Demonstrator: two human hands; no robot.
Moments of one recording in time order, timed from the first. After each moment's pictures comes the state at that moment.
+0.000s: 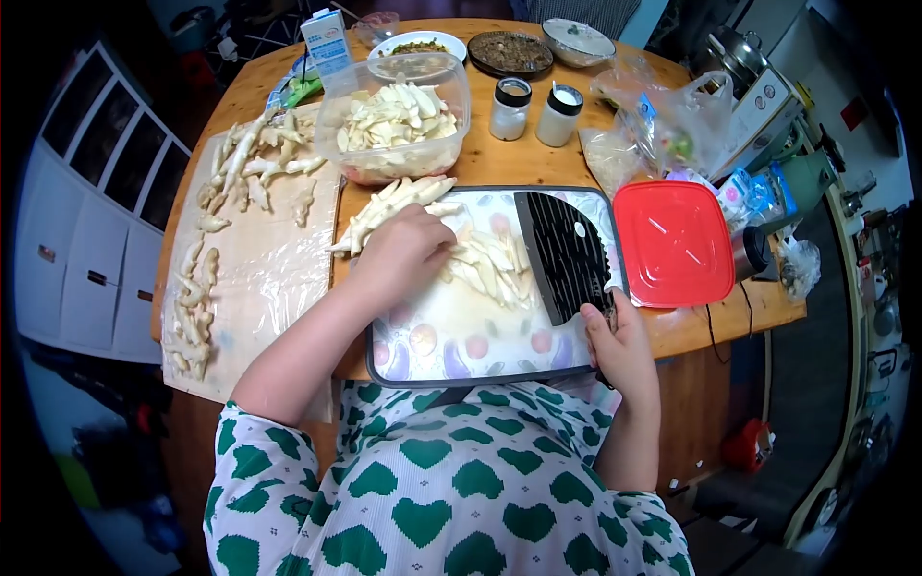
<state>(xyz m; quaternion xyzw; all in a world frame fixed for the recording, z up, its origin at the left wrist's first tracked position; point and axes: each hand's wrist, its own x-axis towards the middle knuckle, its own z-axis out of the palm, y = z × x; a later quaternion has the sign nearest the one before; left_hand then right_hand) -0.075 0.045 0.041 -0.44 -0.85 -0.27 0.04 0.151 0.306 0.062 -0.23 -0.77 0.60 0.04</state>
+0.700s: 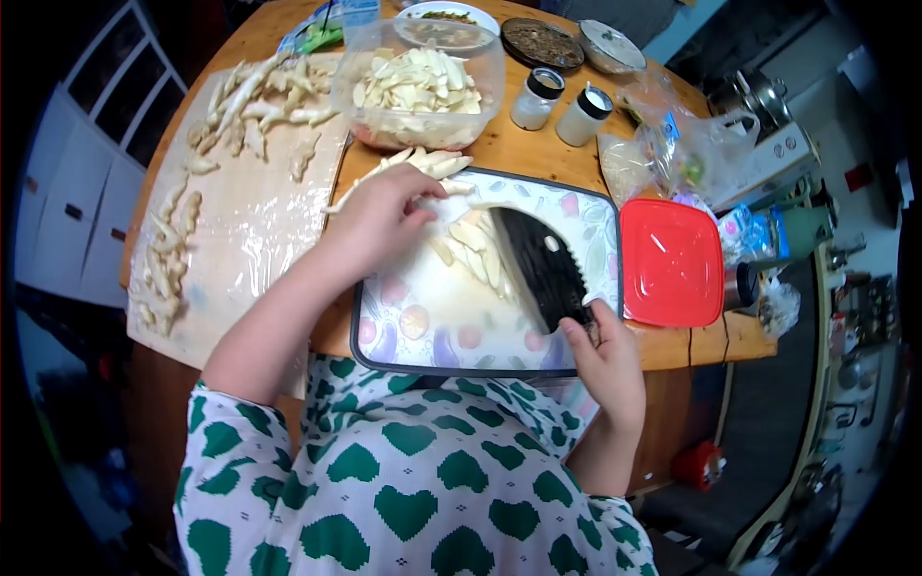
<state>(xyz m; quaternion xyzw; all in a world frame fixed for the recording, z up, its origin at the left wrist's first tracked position) -0.077 0.021 0.058 -0.30 -0.86 -0.41 -0.06 0.145 0.287 0.083 -0.15 -0.88 0.44 0.04</state>
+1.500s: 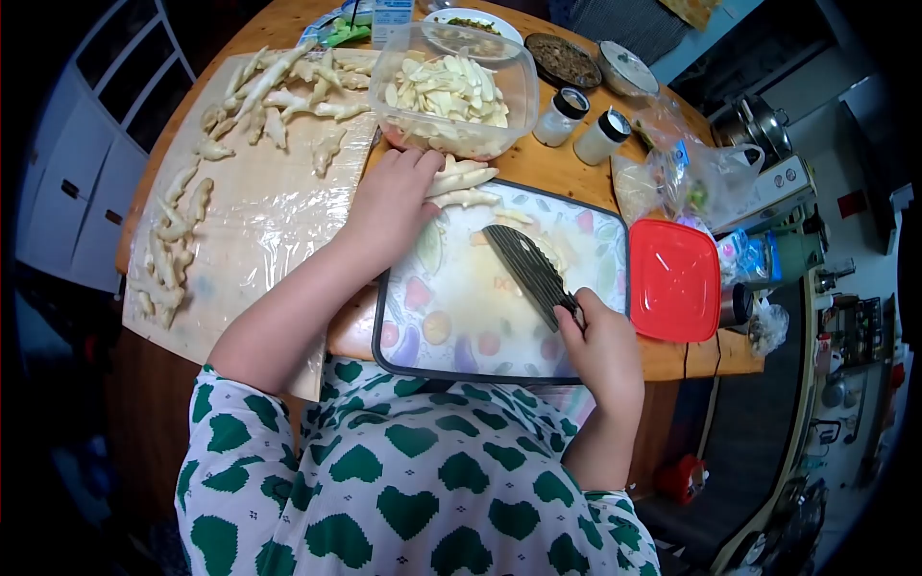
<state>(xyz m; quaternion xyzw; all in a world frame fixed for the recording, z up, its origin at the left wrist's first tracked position) -0.099 0.005 0.034 -0.30 -0.90 -0.29 0.11 0.102 0.248 0.108 -0.15 -0.97 0.19 -0.03</state>
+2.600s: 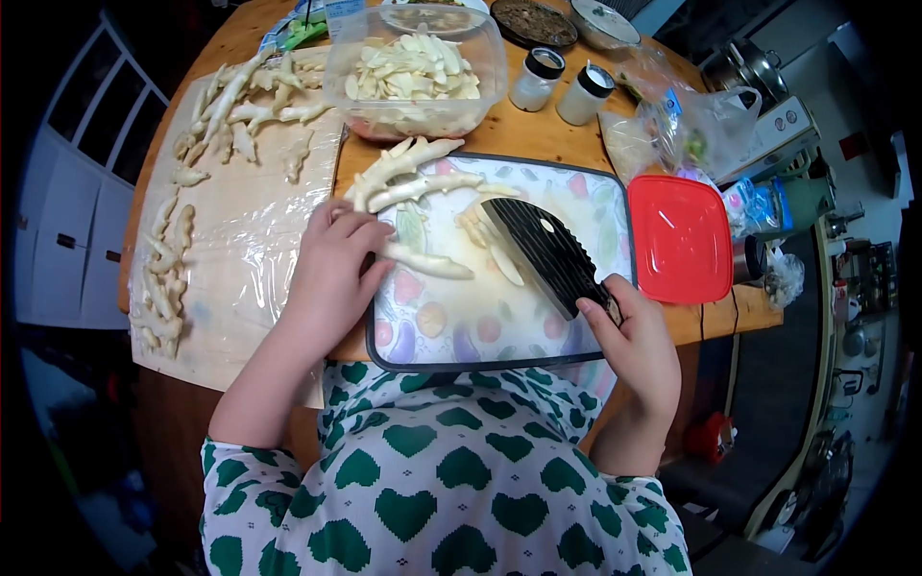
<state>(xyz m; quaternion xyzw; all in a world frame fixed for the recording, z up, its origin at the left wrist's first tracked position) -0.031 -0.045 0.047 -0.36 -0.90 -0.24 0.11 0.131 0.277 0.114 -0.14 -0.93 0.34 -0.01</state>
